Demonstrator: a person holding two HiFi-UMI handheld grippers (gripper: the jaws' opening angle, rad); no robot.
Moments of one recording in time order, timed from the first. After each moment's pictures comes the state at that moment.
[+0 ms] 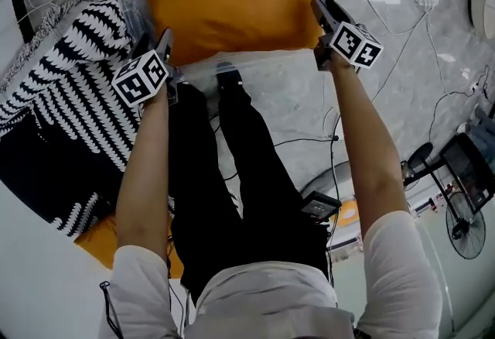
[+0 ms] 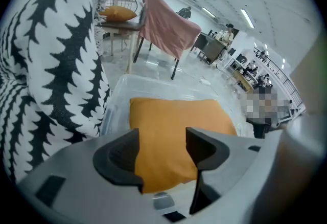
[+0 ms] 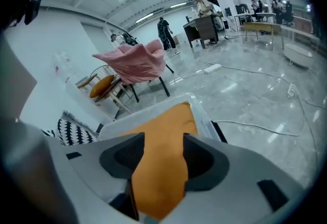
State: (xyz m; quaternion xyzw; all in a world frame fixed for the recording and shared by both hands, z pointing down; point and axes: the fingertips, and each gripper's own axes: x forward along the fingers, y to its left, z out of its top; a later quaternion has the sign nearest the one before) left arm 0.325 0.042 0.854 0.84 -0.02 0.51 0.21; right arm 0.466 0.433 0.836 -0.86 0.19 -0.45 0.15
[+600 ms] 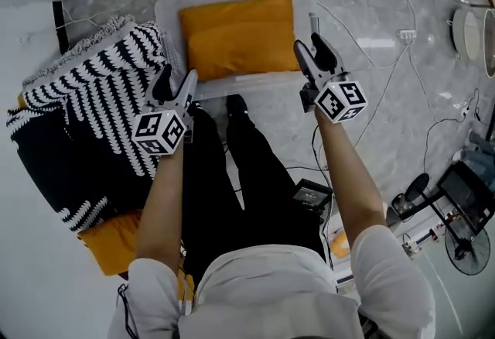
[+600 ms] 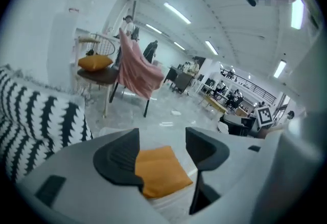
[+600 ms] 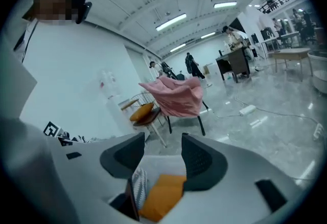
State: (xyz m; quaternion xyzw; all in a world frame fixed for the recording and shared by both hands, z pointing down) left arm 0.322 0.073 0.613 0.92 0.09 0.31 0.20; right arm 0.437 0.349 0.594 -0.89 0.33 -0.26 0.15
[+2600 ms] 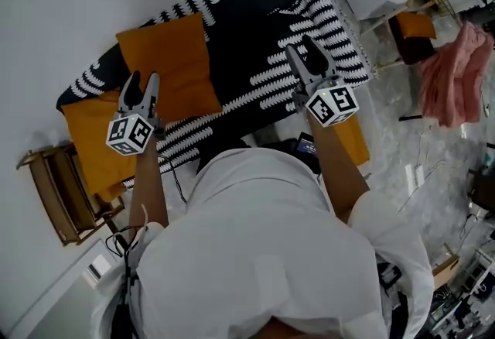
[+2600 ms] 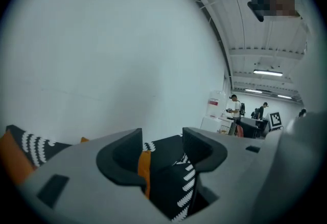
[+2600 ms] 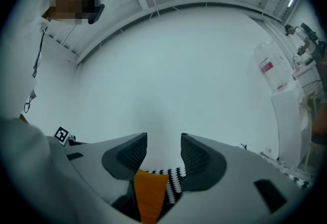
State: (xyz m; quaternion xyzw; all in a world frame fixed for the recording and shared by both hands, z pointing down) left arm -0.498 -0.158 0.205 0.81 -0.56 0.03 0.17; right arm -0.121 -0.175 0.178 -0.48 0.86 -0.12 0.11
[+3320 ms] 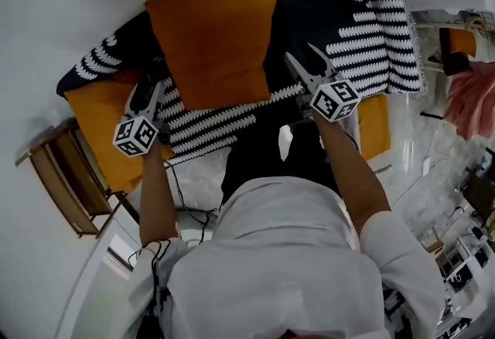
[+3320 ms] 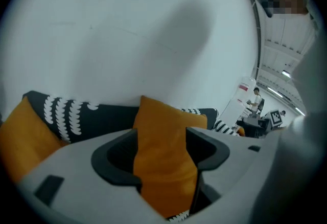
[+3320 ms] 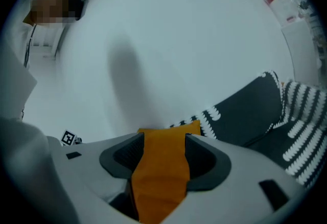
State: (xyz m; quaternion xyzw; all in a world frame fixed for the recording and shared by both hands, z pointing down) left arm -0.776 -0.205 0.421 0.73 -0.59 0.11 0.33; right arm -0.394 -0.273 0.397 -0.42 0.85 -0.32 -0.02
